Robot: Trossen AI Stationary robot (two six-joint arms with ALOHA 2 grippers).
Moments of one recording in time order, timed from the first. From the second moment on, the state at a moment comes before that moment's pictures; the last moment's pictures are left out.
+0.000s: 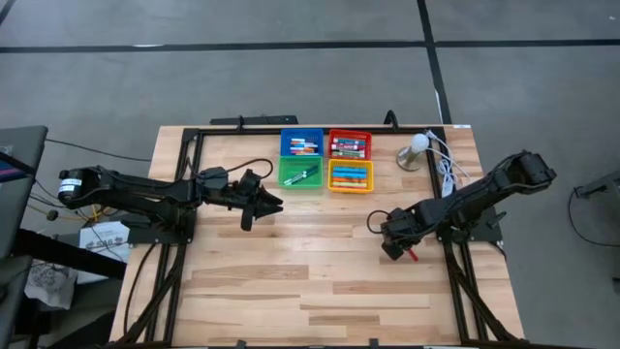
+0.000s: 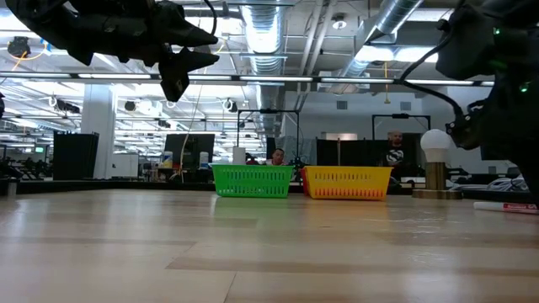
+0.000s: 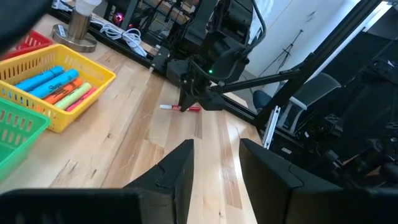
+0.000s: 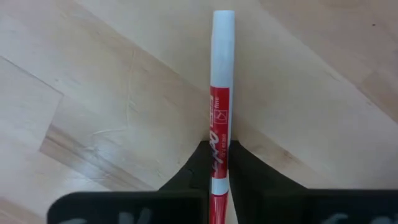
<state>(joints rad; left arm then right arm) 0.07 1.07 0.41 0.52 0.21 -0.48 0.29 1.35 0.54 -0.73 -0.10 1.18</state>
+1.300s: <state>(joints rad) 0.05 1.08 0.41 0.70 0.10 -0.75 0.18 1.02 0.54 0.10 0.11 1.03</state>
